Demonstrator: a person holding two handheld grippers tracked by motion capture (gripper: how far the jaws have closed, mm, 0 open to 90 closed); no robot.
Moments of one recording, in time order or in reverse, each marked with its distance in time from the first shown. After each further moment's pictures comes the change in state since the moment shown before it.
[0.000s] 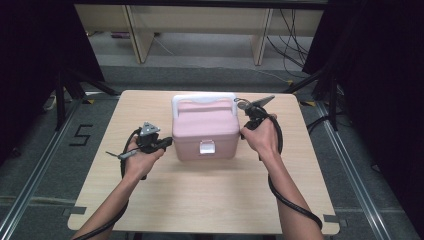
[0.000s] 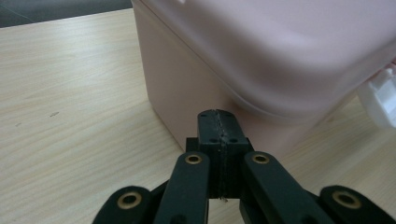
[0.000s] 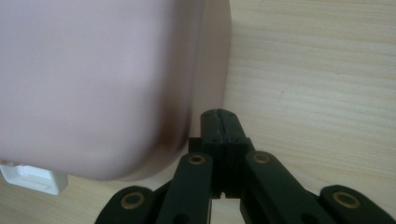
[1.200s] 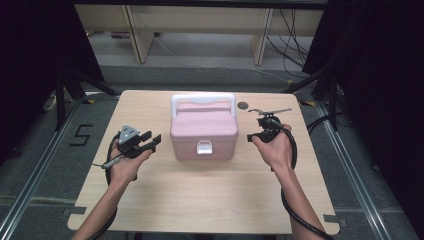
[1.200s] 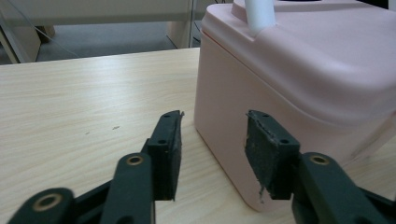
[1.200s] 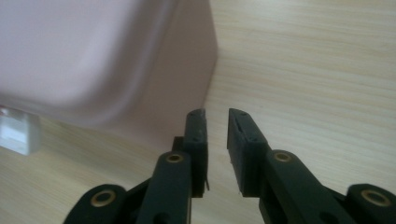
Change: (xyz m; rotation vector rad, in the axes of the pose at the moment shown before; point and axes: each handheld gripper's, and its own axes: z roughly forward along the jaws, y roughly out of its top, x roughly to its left) left arm 0.028 -0.025 -0.029 -0.211 0.092 -0.060; right arm -0.036 -0.042 -0.013 -0.214 0.038 -0.146
